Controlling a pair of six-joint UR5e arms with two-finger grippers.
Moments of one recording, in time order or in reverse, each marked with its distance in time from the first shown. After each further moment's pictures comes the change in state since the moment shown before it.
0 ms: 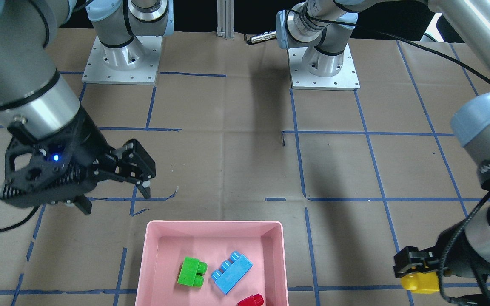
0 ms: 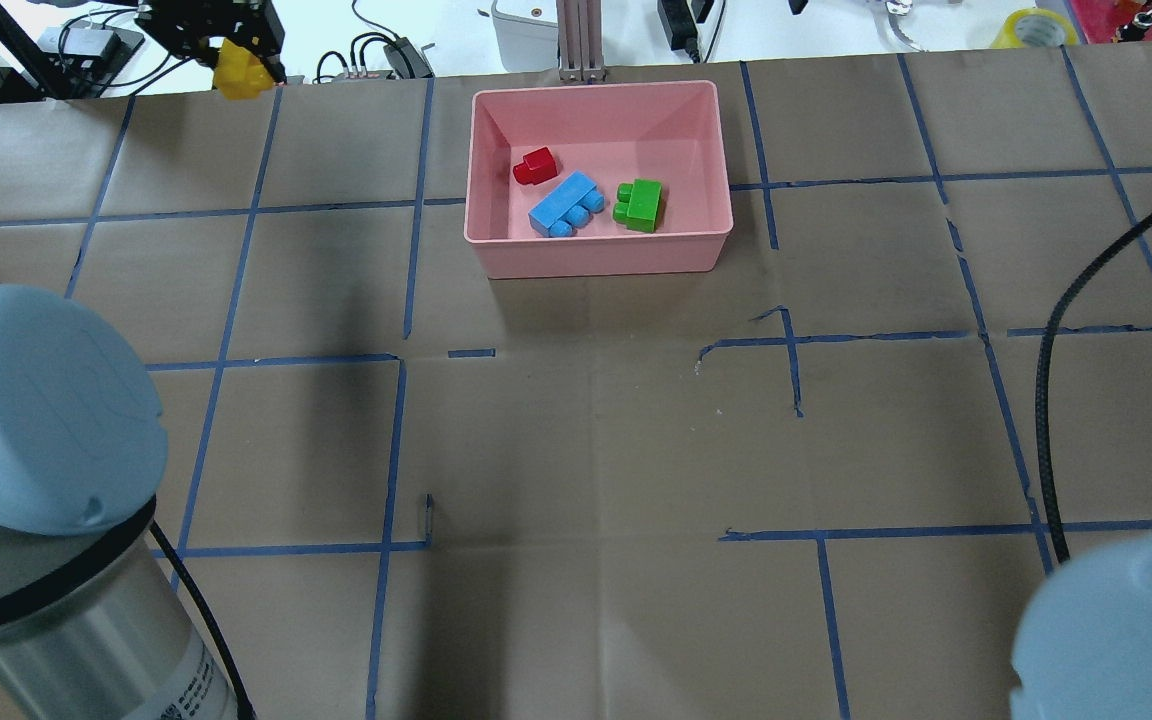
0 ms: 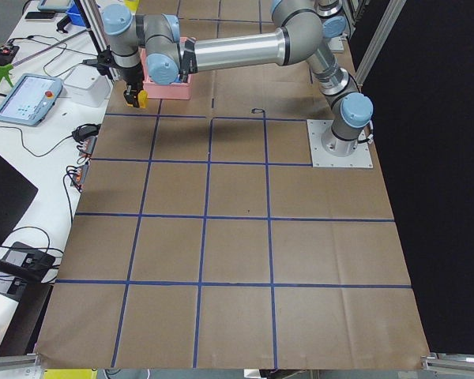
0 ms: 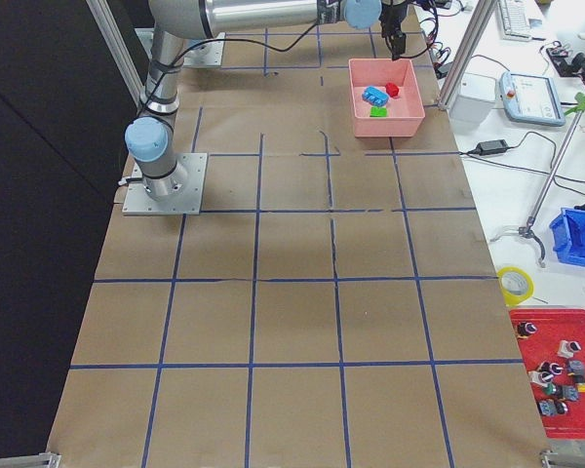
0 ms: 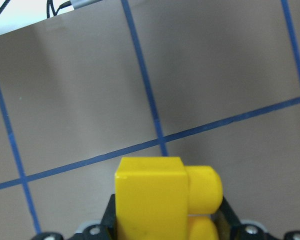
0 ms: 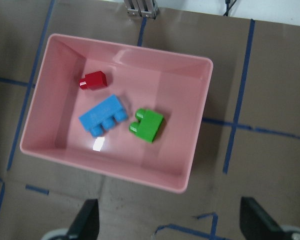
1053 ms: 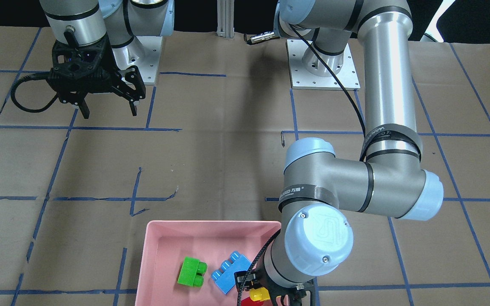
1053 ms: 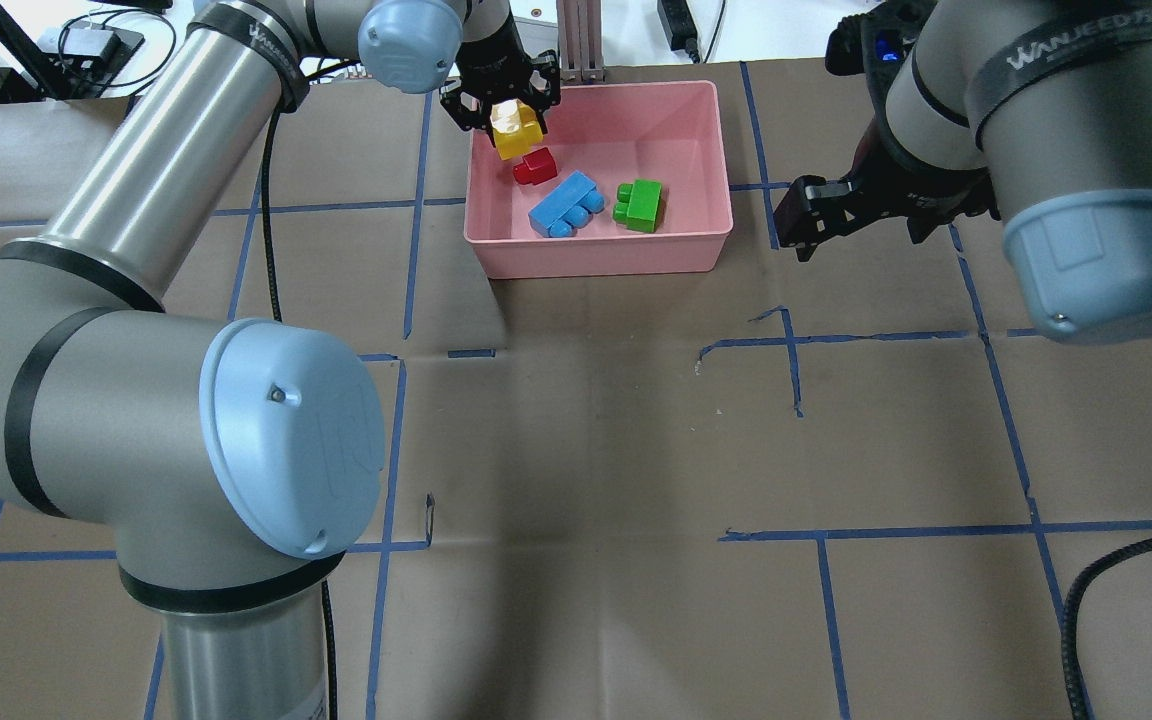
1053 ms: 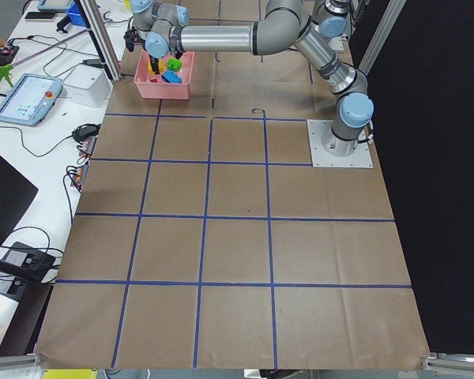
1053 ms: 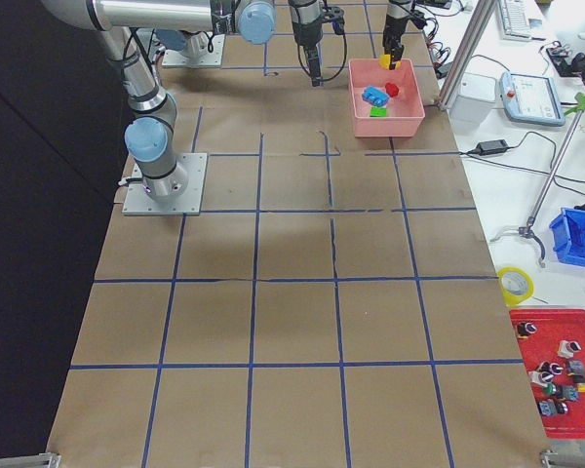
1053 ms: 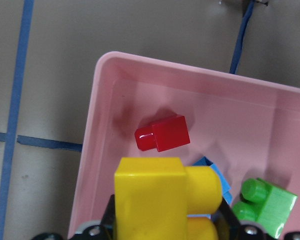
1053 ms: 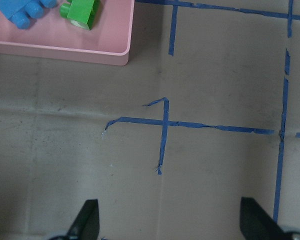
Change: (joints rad) left arm -0.298 -0.205 0.046 0.141 -0.005 -0.491; right arm -0.005 -0.391 0.537 -0.100 -0.203 0.085
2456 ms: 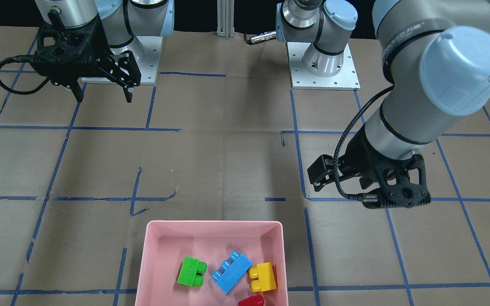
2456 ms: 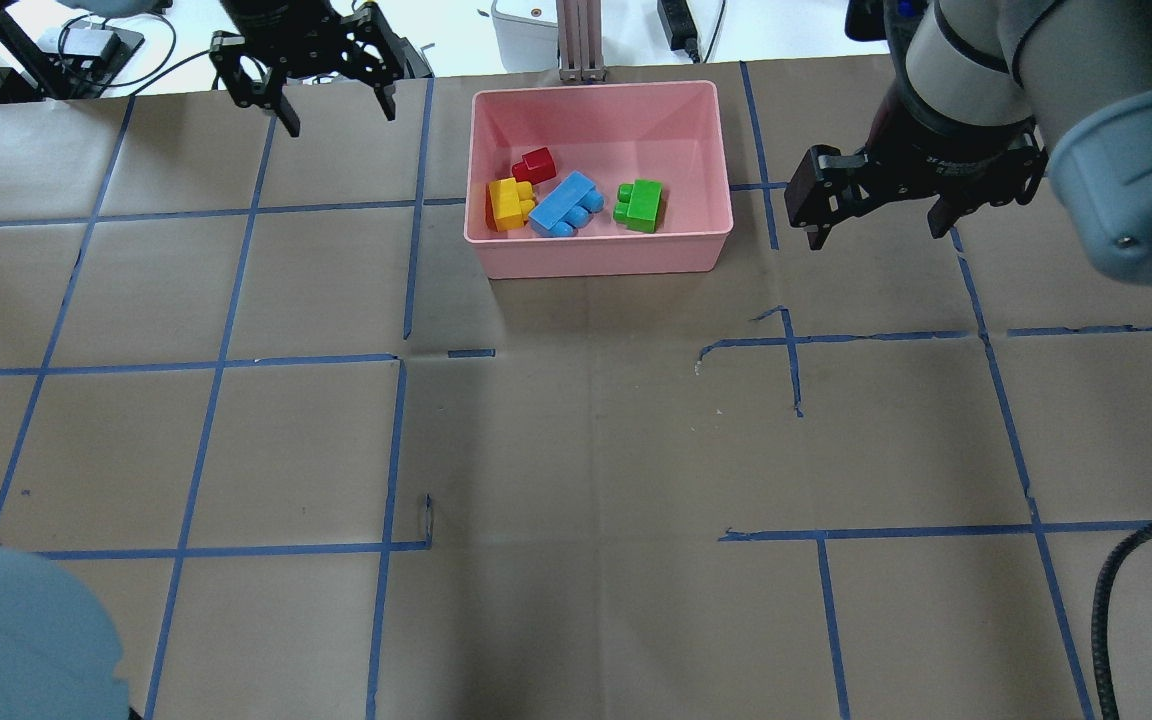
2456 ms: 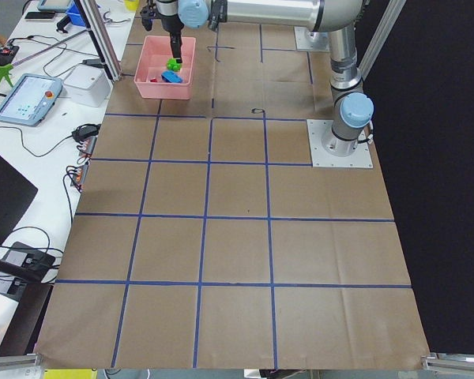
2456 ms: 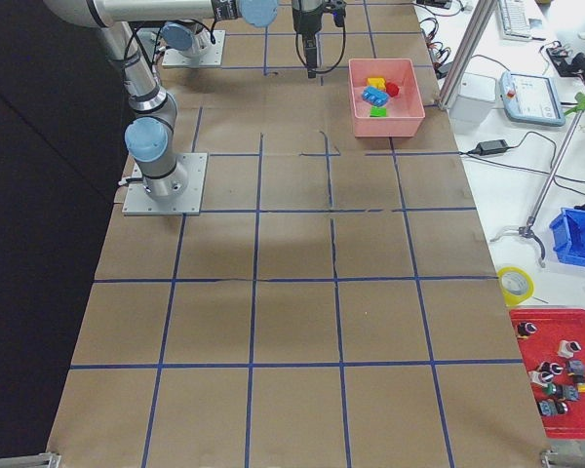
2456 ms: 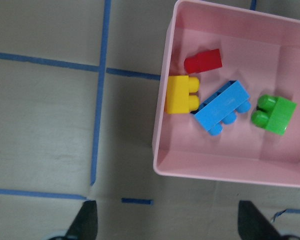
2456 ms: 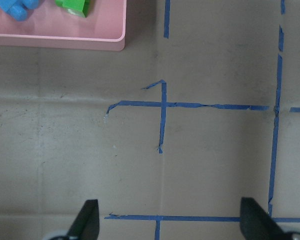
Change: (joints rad) left arm 0.184 0.551 -0.363 -0.285 0.062 0.304; right arm 0.000 0.006 -0.091 0.175 0.001 0.062
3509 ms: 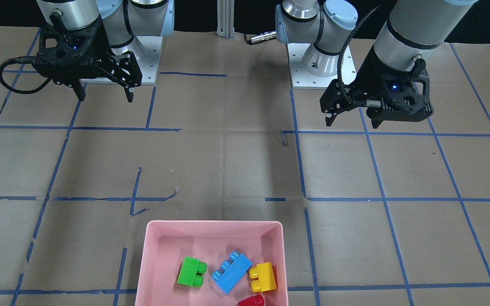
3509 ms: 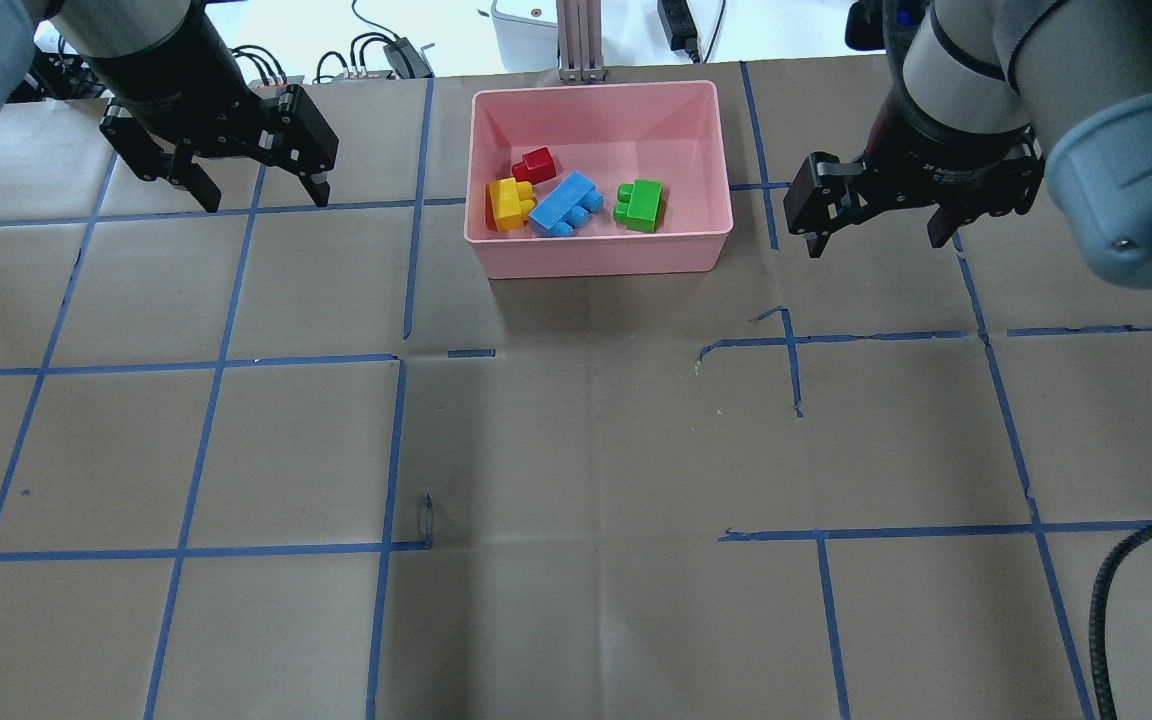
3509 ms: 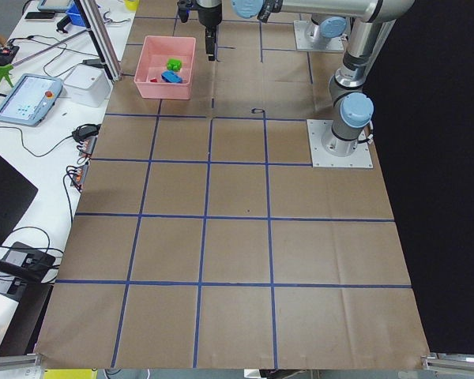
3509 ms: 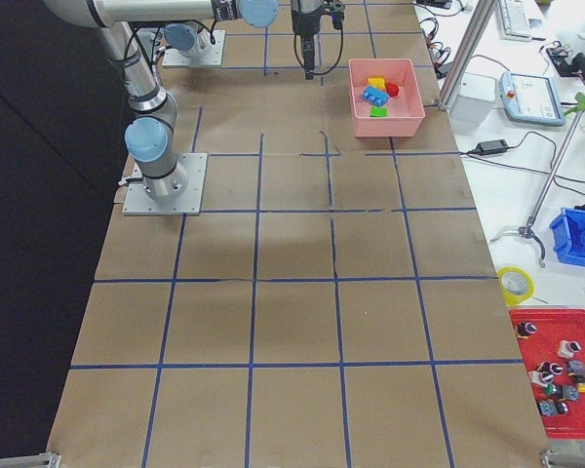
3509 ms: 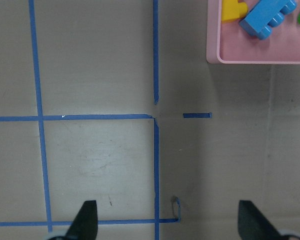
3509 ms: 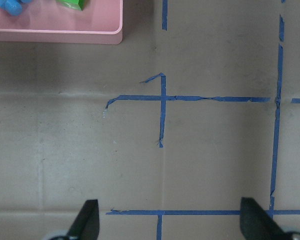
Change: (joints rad) left arm 0.013 0.241 -0.222 -0.001 0.024 0.100; right arm 0.001 0.003 0.005 -0.001 -0.002 0.008
